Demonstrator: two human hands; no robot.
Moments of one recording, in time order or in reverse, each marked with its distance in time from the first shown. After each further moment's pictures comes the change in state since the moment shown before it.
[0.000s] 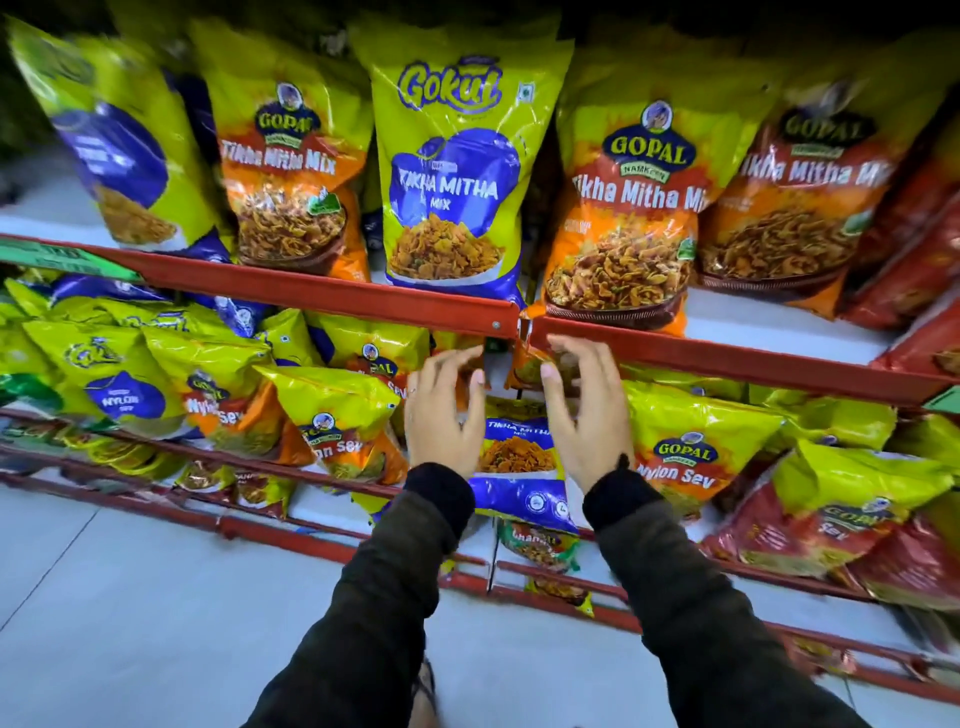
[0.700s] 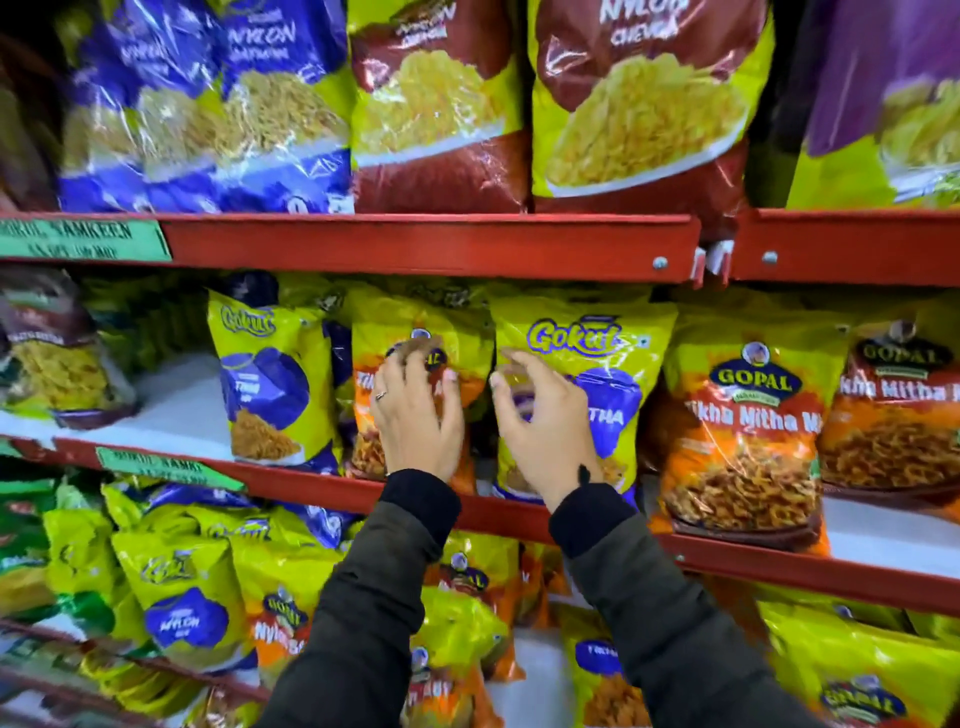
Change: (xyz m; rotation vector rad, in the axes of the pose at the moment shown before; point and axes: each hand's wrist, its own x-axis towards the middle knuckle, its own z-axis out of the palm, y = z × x) left_hand 0.232 -0.022 -0.126 0.117 0.340 0.181; right_hand 0.179 -0.169 0.104 0.124 0.107 -0.106
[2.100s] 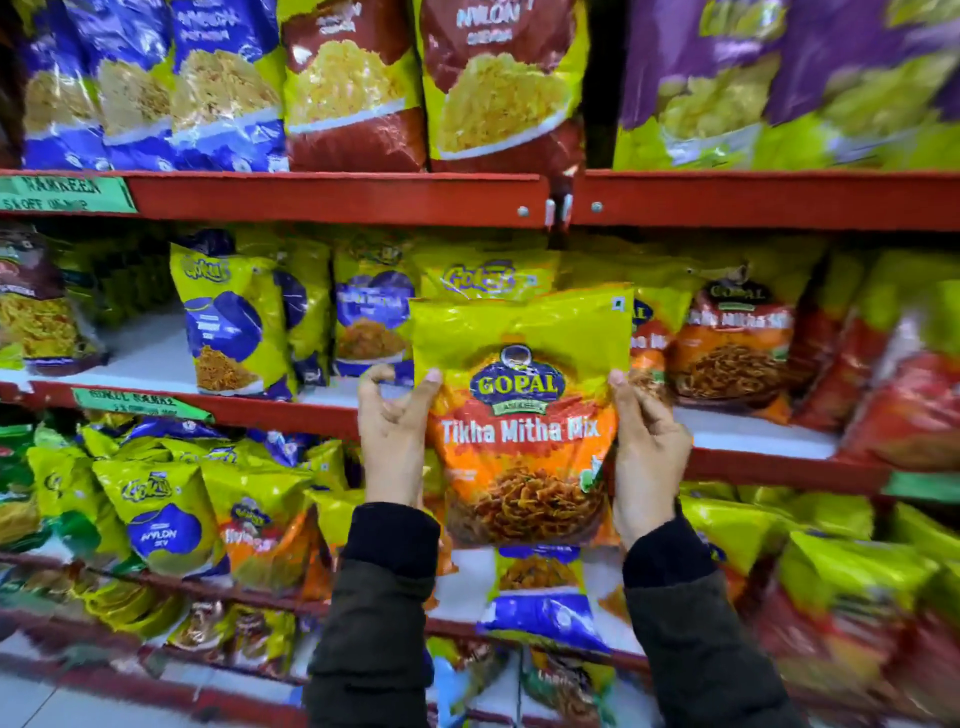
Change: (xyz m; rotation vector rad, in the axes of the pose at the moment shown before) left_hand -0.122 0.130 -0.085 -1.158 -0.078 -0.608; right_hand -0.122 0.017 -0.174 0.745 0.422 0.445
